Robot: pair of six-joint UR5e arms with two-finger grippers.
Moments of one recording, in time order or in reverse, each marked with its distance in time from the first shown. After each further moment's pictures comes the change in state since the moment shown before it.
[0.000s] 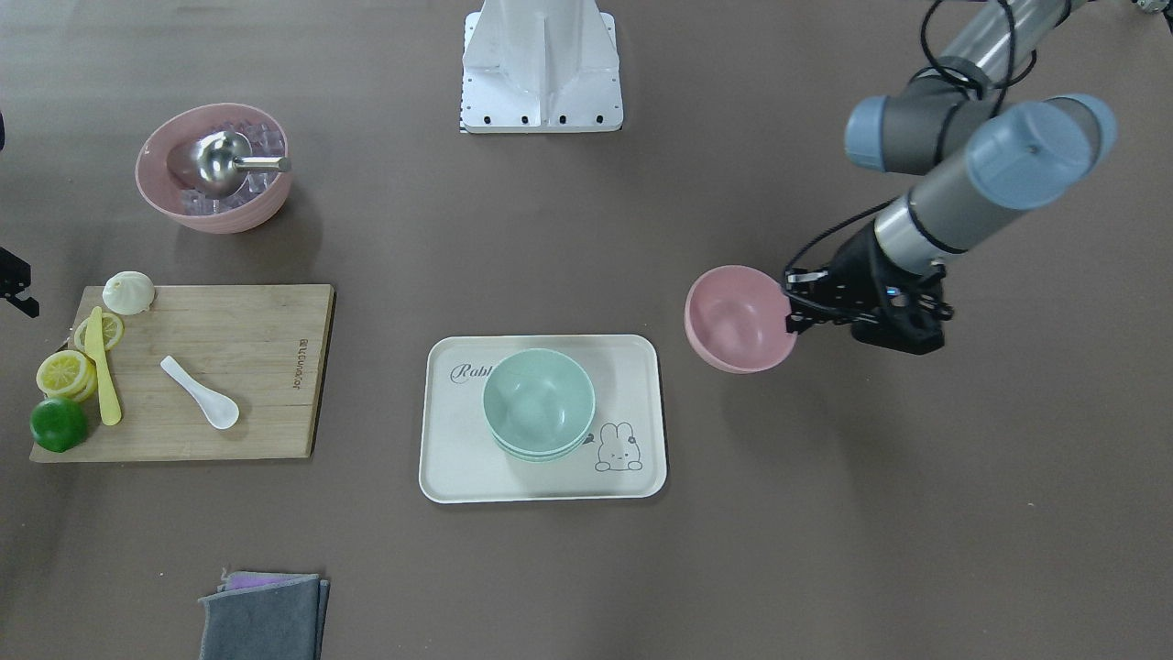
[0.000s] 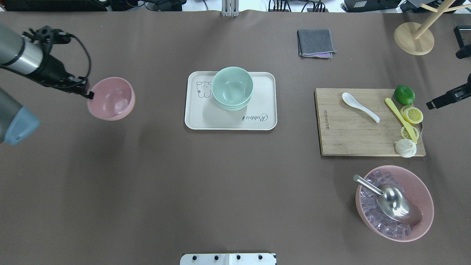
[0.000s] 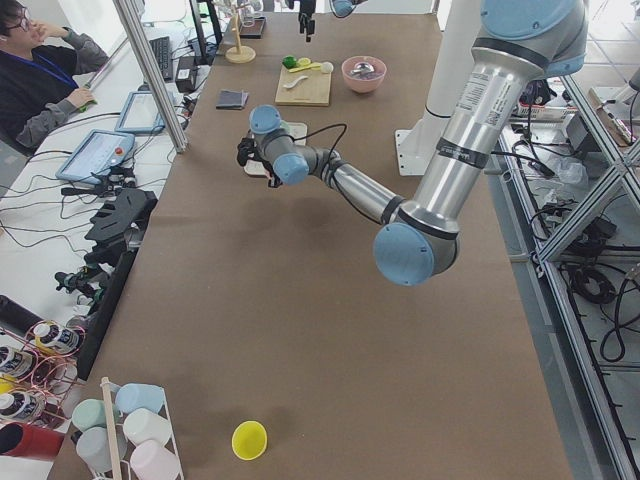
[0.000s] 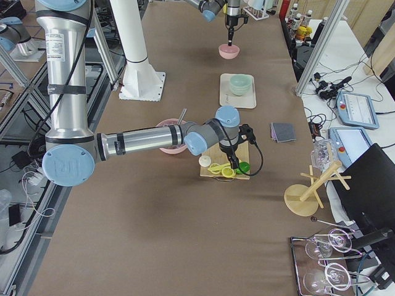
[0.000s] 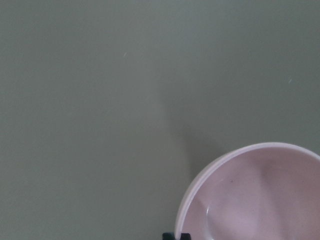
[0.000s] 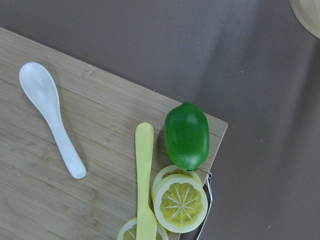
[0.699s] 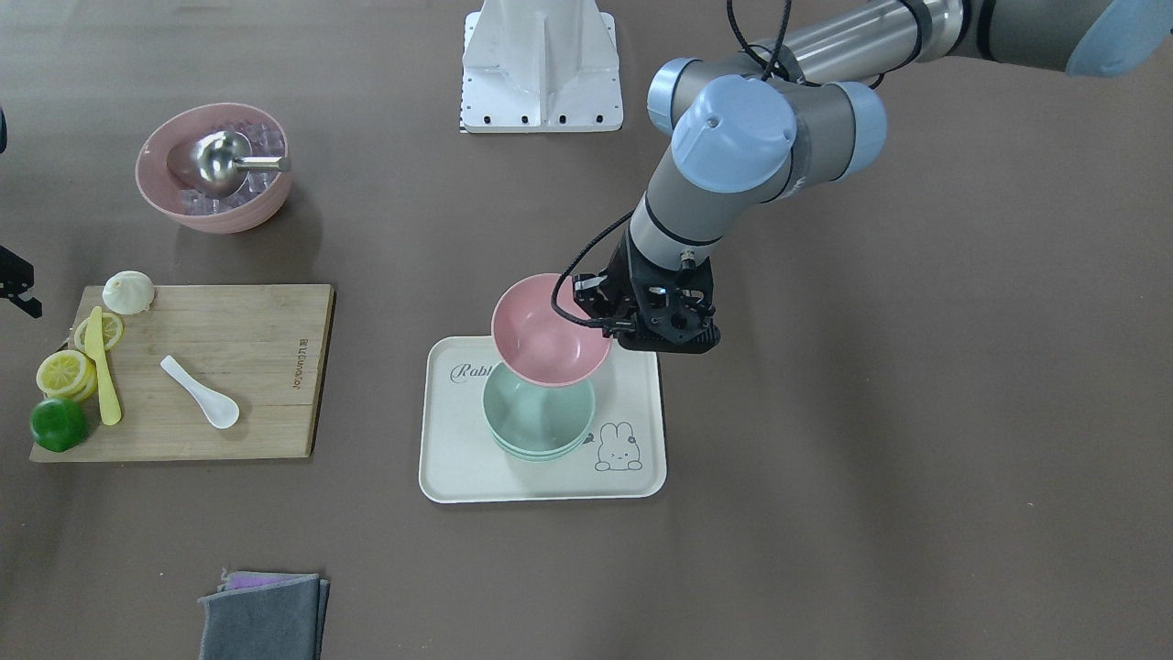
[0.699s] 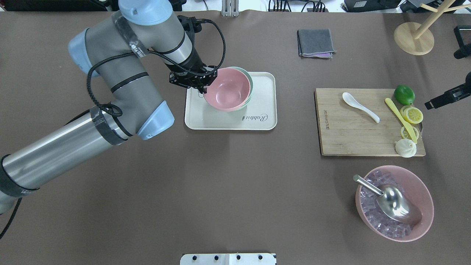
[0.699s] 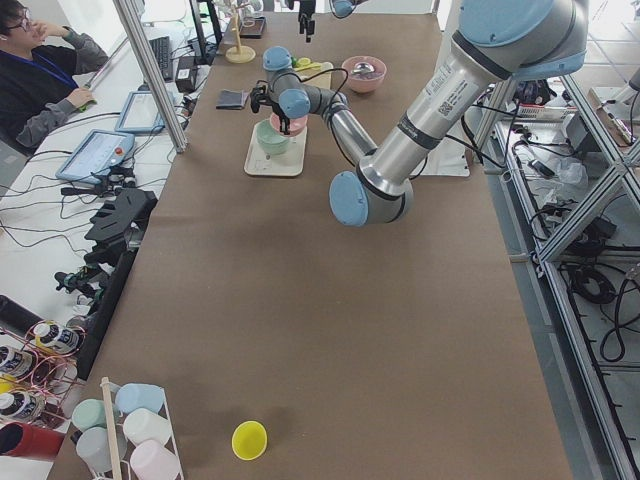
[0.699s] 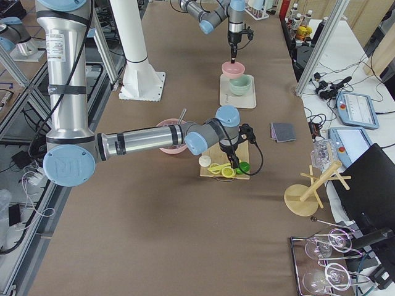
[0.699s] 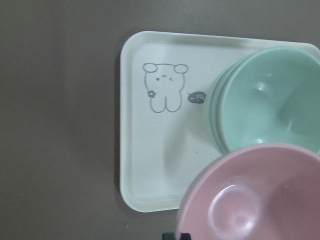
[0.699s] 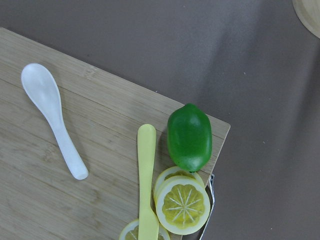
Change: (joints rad) left arm 0.107 -0.359 0.185 0.168 0.144 -0.165; right arm -0.003 0.003 0.000 0.000 -0.001 0.001
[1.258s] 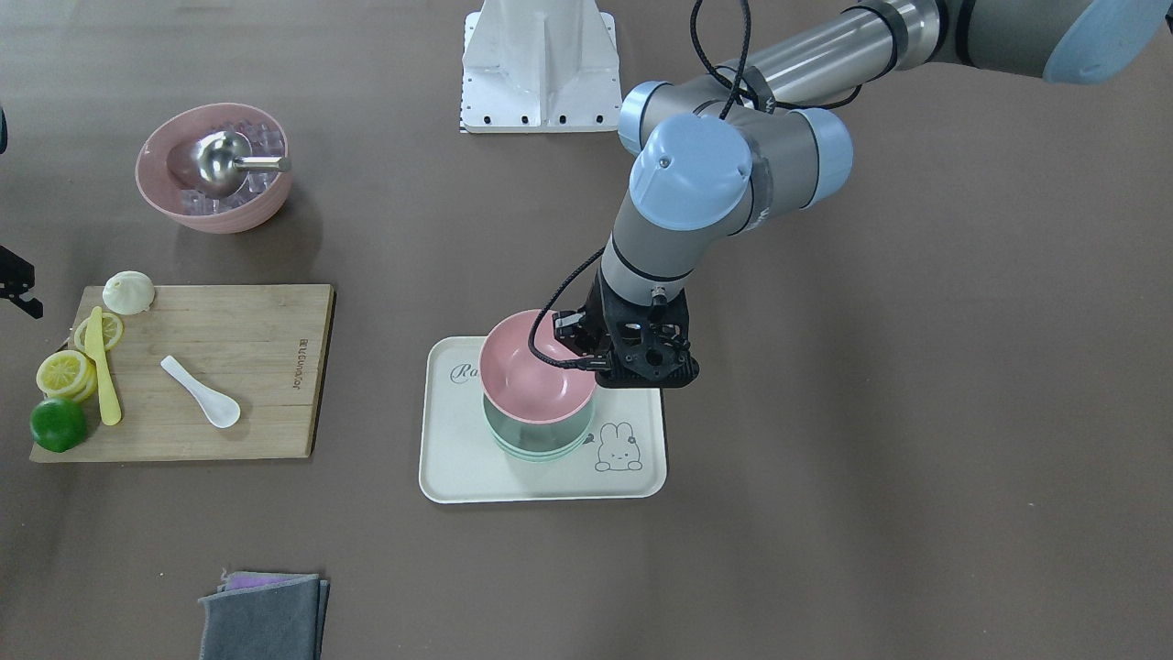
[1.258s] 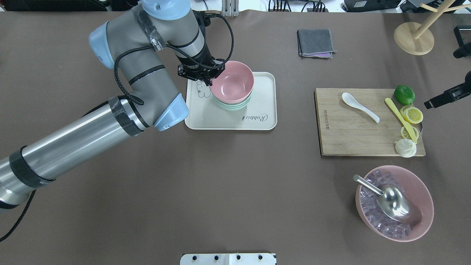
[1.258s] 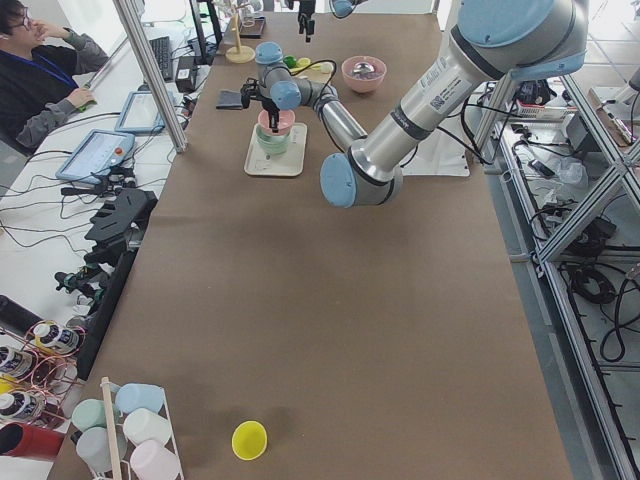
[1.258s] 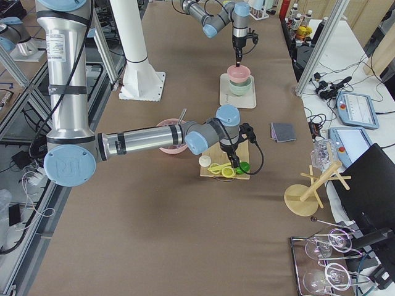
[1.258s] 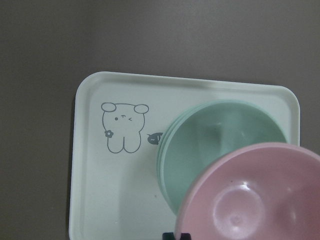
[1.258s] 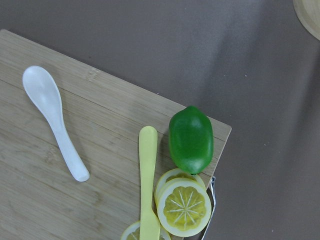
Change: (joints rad) left arm 0.001 -0.064 0.105 -0.009 0.044 -0.002; right arm 0.000 0.003 0.001 0.000 0.000 0.000
